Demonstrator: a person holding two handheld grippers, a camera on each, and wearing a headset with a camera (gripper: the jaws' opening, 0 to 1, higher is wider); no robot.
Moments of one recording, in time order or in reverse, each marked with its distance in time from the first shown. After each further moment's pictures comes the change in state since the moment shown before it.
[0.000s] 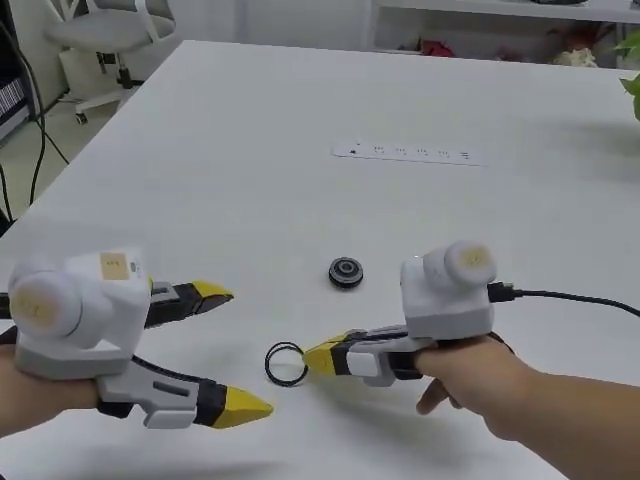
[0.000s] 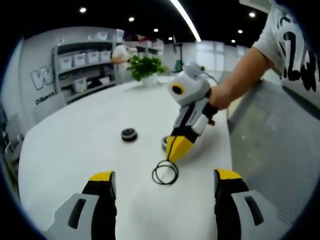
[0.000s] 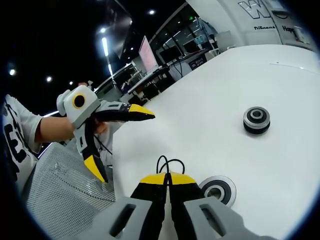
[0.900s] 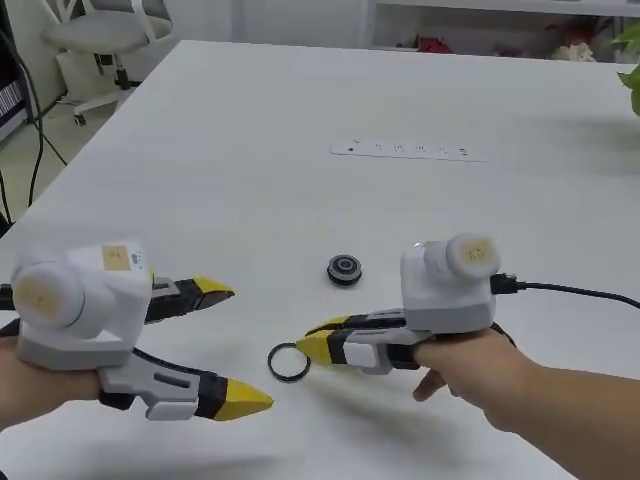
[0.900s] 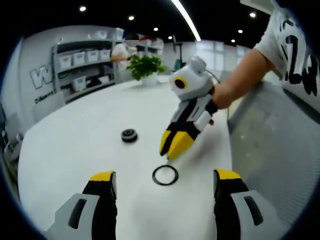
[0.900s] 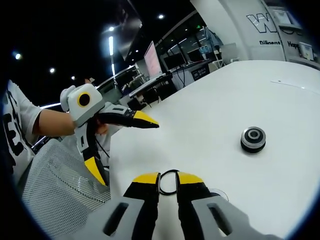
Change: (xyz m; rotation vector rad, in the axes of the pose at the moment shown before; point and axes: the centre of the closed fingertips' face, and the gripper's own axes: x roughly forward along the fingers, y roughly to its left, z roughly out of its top) left arm 0.002 0.002 0.005 -0.006 0.007 -0.009; right arm -0.007 0.001 0.020 -0.094 -0.062 -0.026
